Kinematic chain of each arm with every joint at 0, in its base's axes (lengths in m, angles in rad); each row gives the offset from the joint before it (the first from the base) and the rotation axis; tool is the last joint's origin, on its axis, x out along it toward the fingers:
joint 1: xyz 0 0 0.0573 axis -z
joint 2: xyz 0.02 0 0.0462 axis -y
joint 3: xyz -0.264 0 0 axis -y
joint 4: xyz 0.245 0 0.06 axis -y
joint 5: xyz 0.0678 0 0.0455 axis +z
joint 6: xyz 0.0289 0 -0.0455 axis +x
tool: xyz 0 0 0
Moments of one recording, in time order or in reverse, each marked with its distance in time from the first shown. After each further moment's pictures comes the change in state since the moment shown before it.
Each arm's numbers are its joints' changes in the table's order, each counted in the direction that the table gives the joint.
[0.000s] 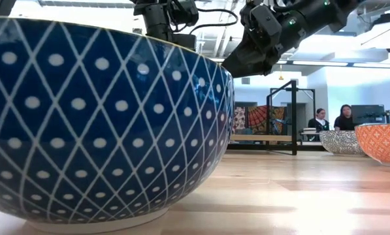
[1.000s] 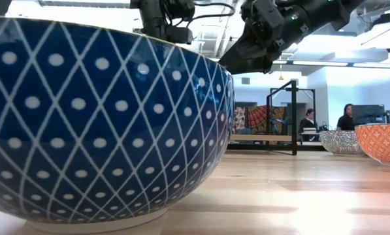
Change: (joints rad) left arm 0.001 0.032 0.010 -0.053 0.002 0.226; right arm -0.027 0.000 0.000 0.023 0.000 0.018
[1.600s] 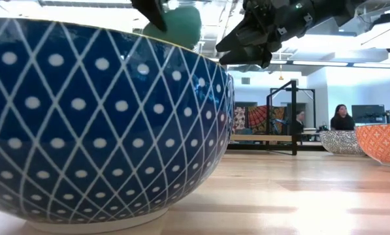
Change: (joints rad) left arm 0.280 0.234 0.001 -0.005 0.180 -0.184; right arm -0.056 0.000 0.000 0.066 0.001 0.035
